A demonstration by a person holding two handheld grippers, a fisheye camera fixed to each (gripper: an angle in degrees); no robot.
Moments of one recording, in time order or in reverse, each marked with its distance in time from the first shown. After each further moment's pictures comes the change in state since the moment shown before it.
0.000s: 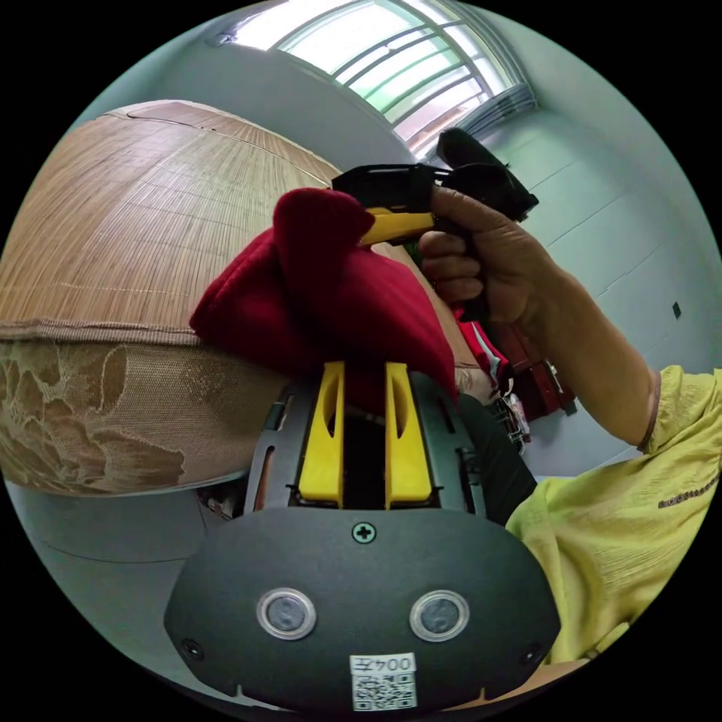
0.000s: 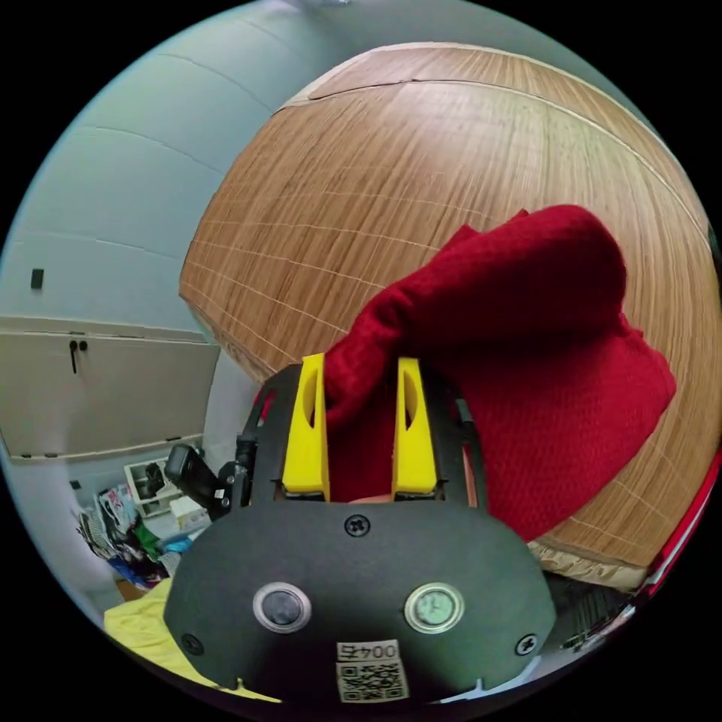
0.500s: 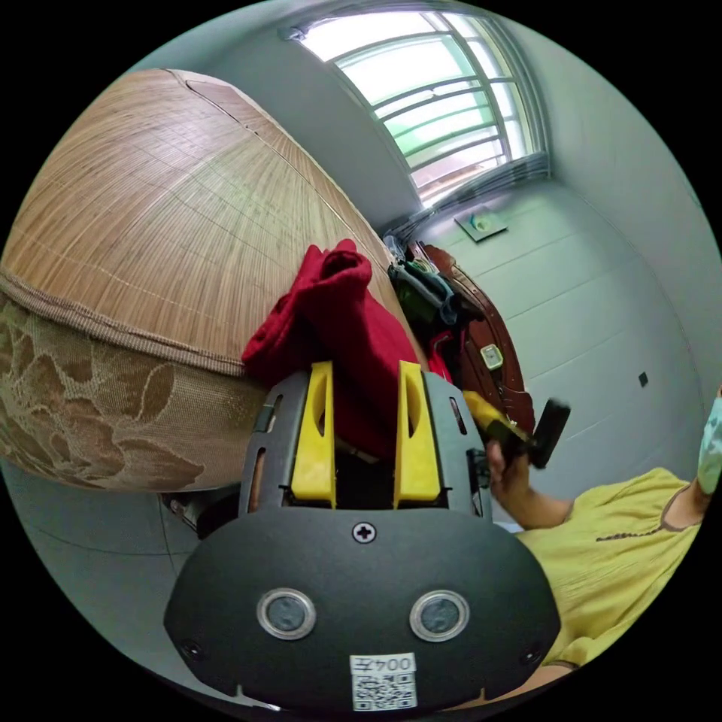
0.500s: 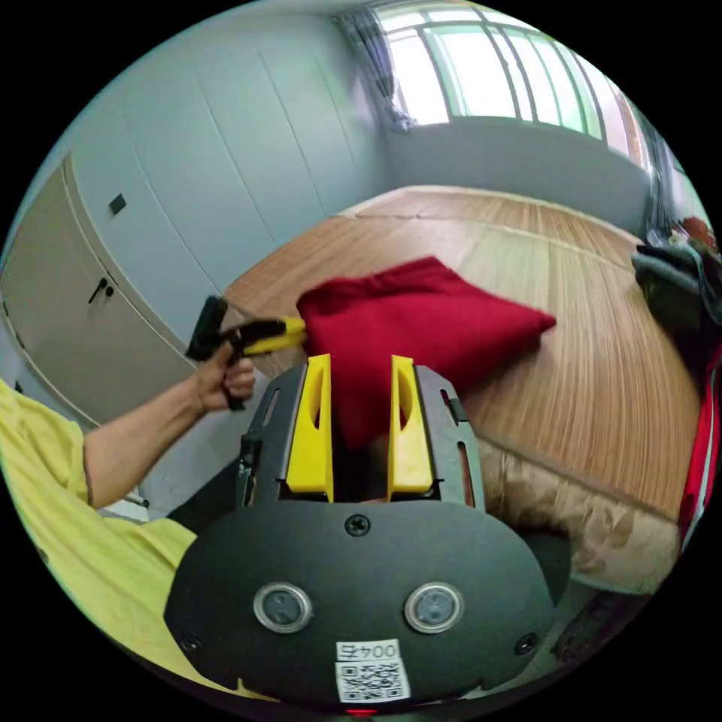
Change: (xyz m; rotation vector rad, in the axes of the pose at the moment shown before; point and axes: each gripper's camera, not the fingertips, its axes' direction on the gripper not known) left arm -0.074 -0.024 -0.053 0.121 0.139 -0.181; right arm 0.040 0.307 -0.020 0.526 0.105 -0.161
